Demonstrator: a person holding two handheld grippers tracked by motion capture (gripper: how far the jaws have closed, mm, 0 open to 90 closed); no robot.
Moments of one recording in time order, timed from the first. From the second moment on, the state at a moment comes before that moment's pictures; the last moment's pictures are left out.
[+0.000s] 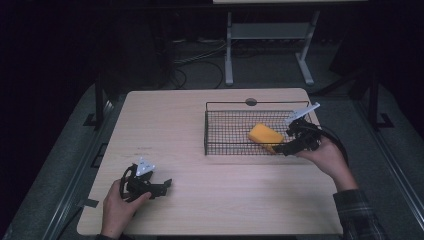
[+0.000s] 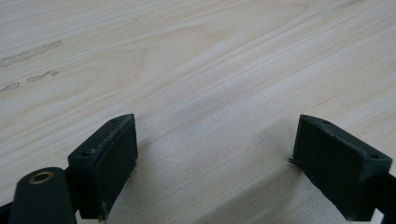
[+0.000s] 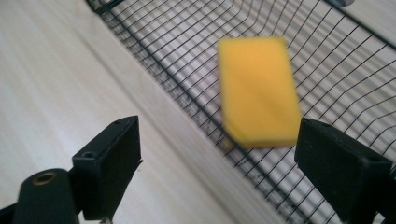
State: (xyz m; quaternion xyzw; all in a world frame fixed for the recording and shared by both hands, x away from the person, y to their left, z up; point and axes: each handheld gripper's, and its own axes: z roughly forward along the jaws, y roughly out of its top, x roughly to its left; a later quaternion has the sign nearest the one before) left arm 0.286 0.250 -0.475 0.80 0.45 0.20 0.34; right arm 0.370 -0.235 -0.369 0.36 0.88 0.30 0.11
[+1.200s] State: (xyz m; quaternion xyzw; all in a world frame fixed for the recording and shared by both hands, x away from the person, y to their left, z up) left arm 0.286 0.250 -0.475 0.80 0.45 0.20 0.34; right arm 0.280 -0.249 -0.470 0.39 0.86 0.30 0.14
